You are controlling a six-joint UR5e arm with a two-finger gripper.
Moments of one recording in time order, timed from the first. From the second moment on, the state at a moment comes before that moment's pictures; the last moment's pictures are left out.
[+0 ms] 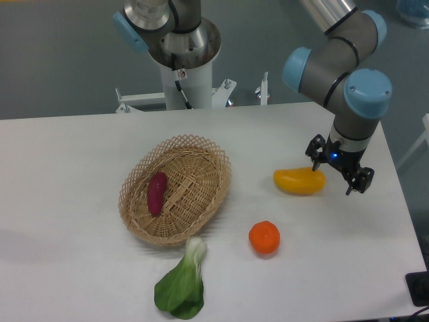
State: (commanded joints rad) arm 2.75 -1.99 -1.61 -1.02 1.56 1.57
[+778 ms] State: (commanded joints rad) arm 2.74 -1.99 -1.62 -1.02 1.57 1.57
